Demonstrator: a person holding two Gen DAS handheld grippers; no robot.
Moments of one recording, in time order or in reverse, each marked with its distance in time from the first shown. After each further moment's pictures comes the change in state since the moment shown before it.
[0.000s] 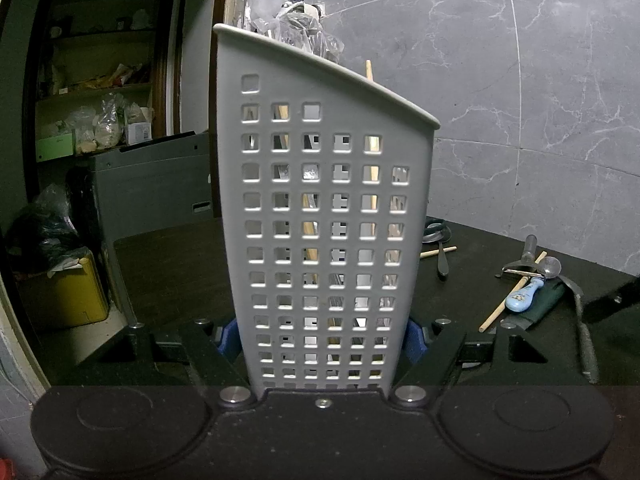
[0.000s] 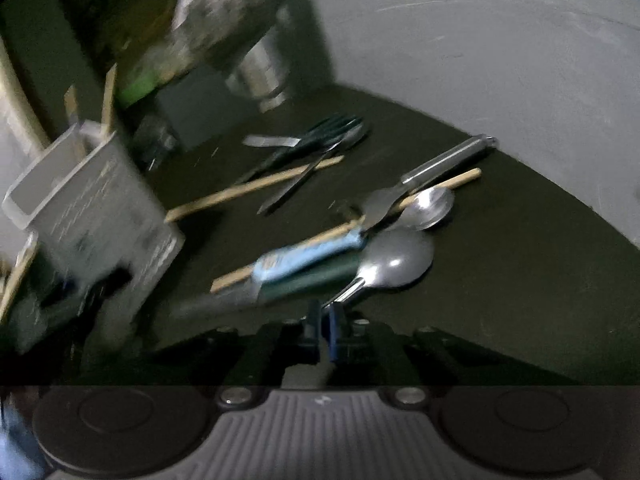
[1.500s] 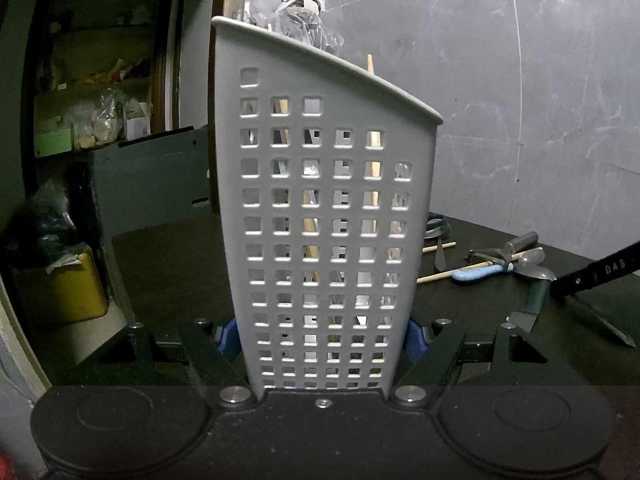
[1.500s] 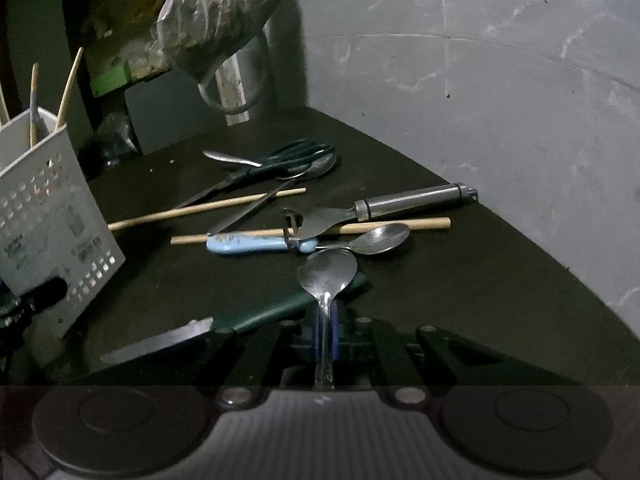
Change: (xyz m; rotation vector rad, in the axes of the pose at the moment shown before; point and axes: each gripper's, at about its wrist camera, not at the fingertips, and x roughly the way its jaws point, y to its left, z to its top) left arm 0.005 0.003 0.001 -0.003 0.021 -0.007; right arm 0.031 0.006 0.014 -0.052 -0.113 -0.183
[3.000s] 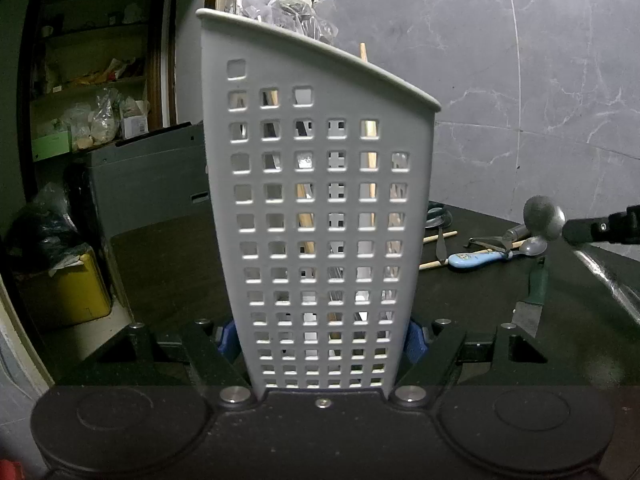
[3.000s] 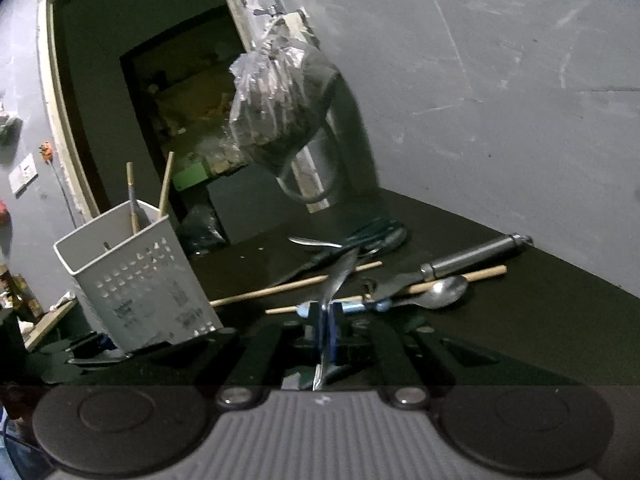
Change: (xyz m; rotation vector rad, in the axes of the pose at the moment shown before) left arm 0.006 -0.006 0.005 0.031 0.030 0.010; right arm -0.035 -0.015 -0.014 0.069 -0.277 0.308
